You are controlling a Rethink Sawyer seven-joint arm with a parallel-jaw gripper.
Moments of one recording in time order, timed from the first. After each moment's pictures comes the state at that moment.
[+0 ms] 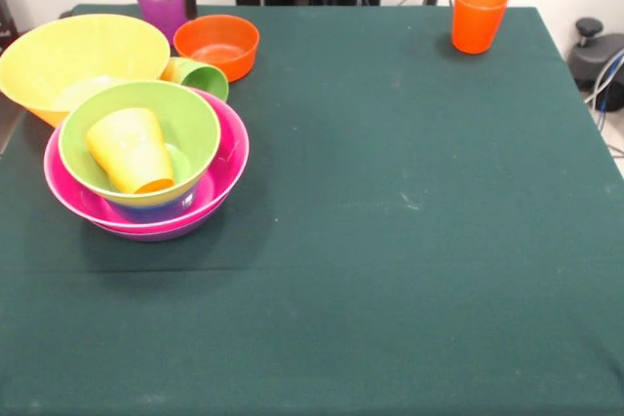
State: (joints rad) arm -0.83 -0.83 0.39 1.93 -0.58 0.54 2.66
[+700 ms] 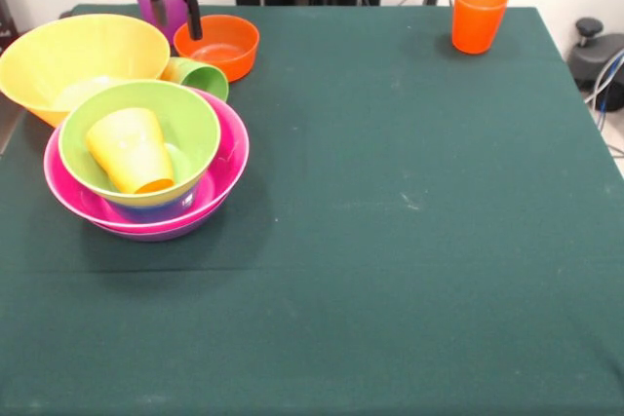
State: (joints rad) arm -0.98 -0.72 0.53 1.93 -0.73 0.54 2.38
